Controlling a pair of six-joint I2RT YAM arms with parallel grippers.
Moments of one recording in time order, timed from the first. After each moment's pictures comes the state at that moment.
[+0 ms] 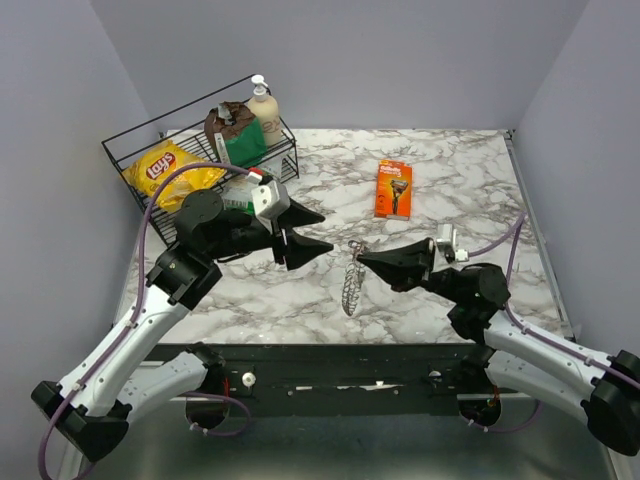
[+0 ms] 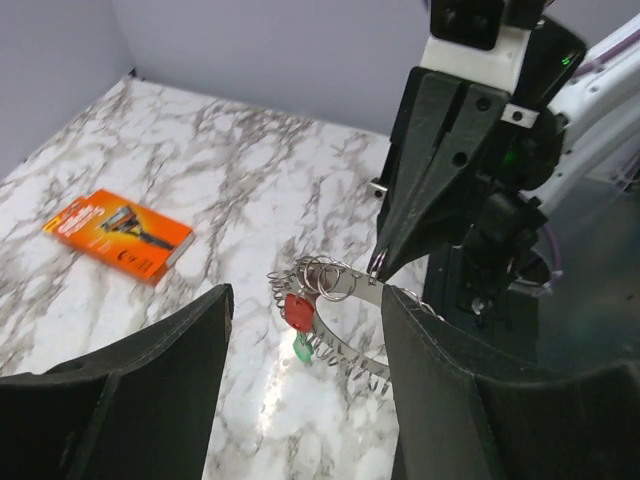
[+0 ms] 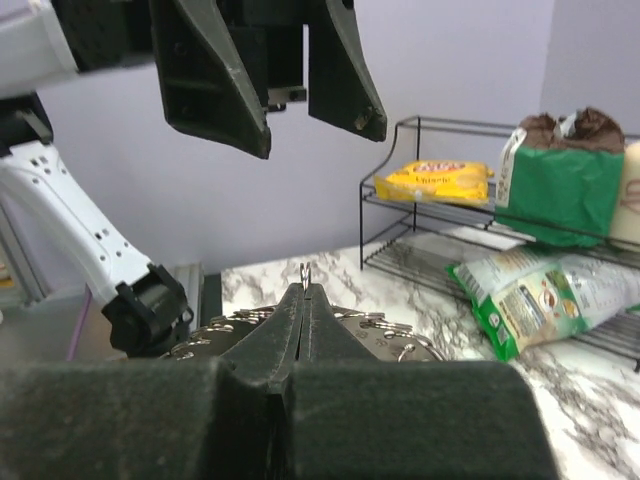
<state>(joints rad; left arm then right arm) -0.64 0.91 1.06 -0.18 0.65 -0.04 0.75 0.85 0.36 0.97 -0.51 0.27</state>
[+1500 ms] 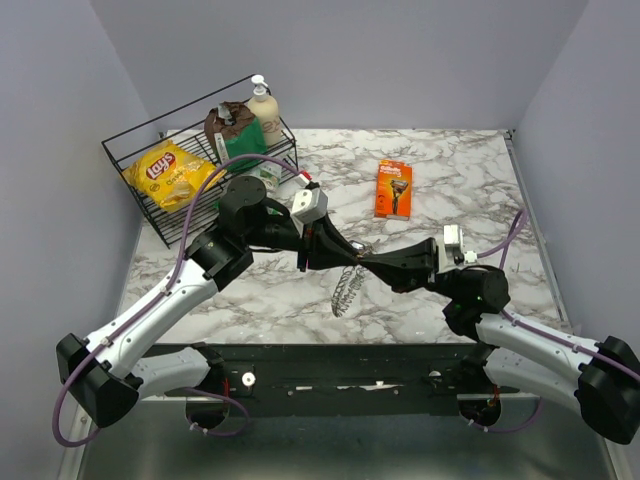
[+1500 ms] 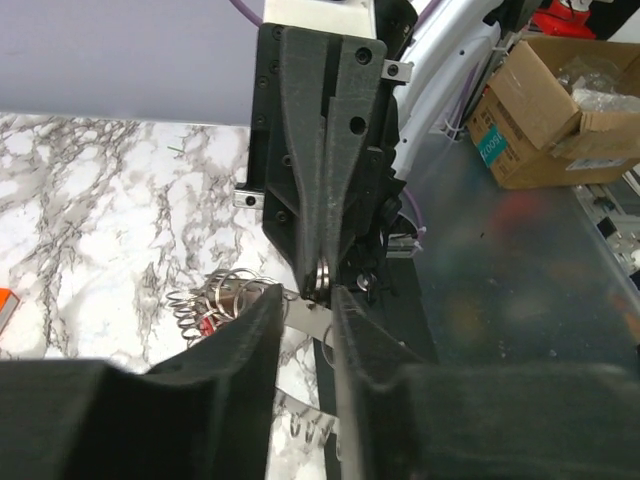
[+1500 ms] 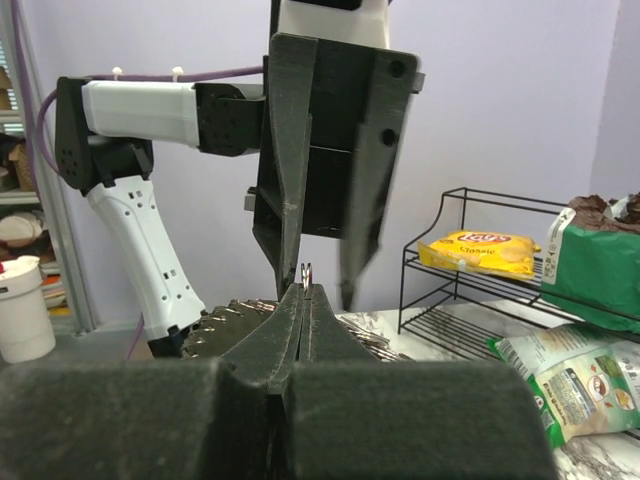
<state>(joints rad) -0.70 1.10 1.07 -0.02 0.99 -0.11 0.75 0.95 0.35 1.29 -0.58 0.40</state>
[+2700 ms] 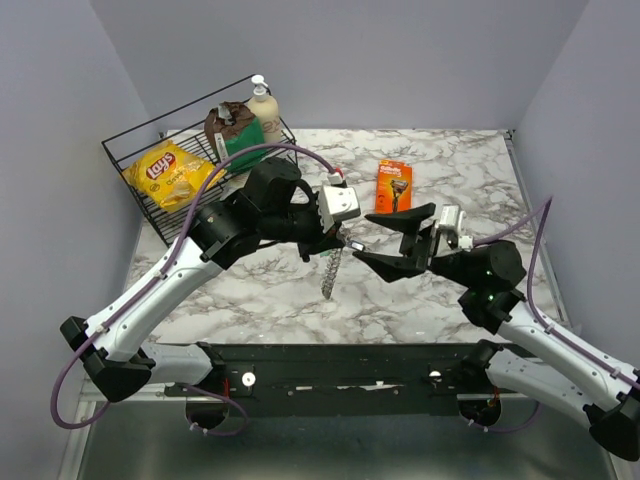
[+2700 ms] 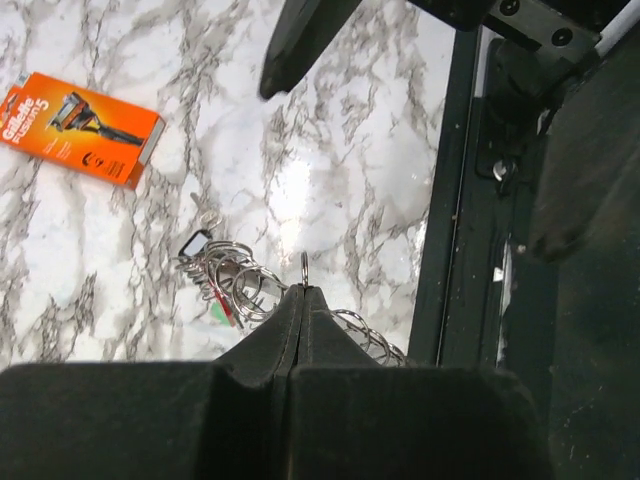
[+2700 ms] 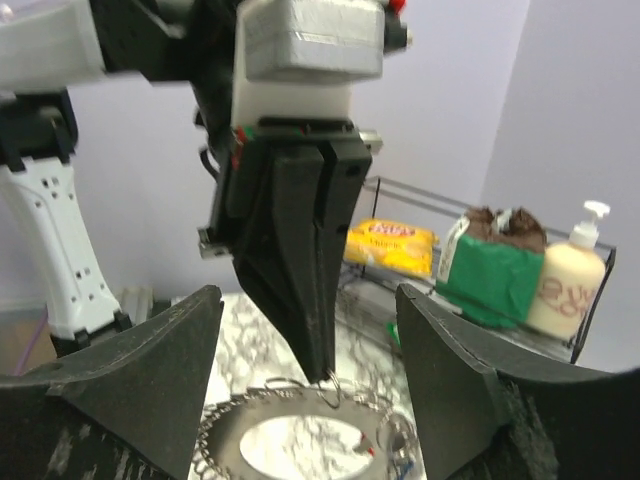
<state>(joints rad) -0.80 1.24 1.48 -0.75 0.52 0.27 0.74 0.80 0.62 0.70 -0.52 0.11</state>
